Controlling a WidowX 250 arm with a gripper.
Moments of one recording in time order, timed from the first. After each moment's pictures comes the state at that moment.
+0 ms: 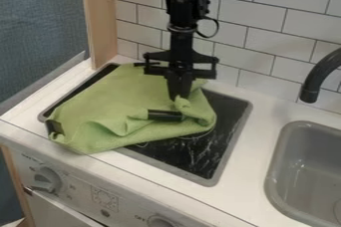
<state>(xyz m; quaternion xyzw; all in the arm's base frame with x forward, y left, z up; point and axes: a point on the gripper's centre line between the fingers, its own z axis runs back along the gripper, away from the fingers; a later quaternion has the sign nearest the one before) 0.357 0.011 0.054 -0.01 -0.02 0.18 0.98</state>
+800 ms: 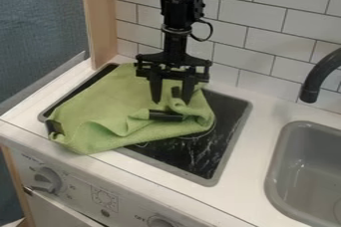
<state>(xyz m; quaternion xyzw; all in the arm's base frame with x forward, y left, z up) 0.351 0.016 0.047 0.01 0.01 0.19 0.98</state>
